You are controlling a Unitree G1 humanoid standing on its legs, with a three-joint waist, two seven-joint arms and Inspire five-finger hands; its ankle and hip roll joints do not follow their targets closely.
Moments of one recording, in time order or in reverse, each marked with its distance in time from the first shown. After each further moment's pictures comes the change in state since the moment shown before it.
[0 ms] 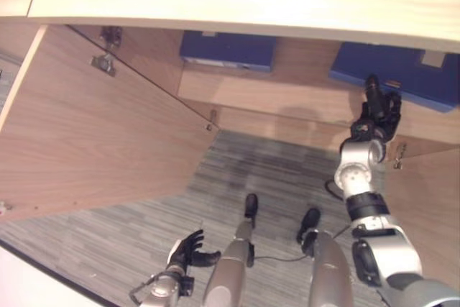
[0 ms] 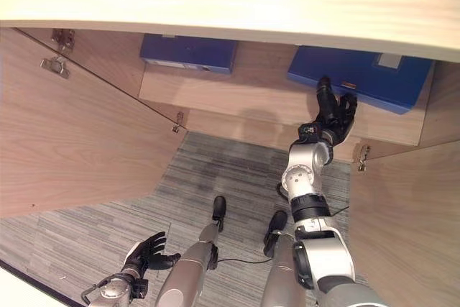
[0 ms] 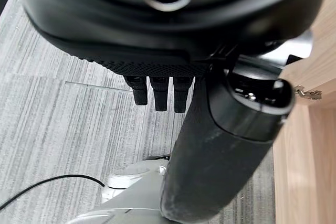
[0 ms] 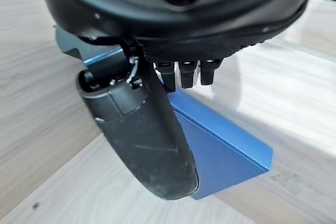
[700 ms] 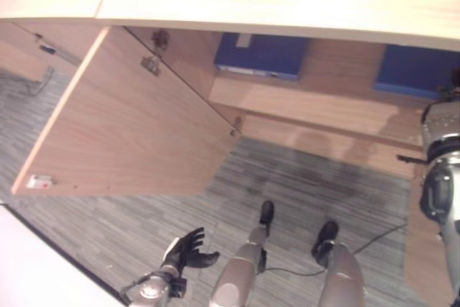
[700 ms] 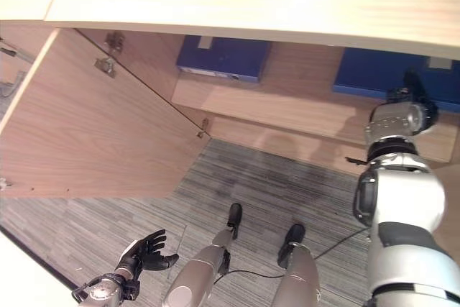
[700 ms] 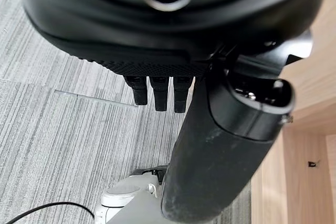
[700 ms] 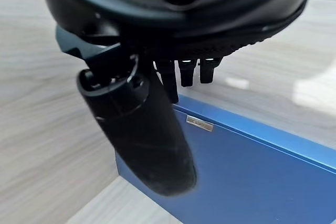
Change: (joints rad) left arm 0.067 0.093 -0.051 -0.104 -0.044 -0.024 -0.090; right arm -0.559 -0.484 0.021 0.873 0.188 0.221 -0.006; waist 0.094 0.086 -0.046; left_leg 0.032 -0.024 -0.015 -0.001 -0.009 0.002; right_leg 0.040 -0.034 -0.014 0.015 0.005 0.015
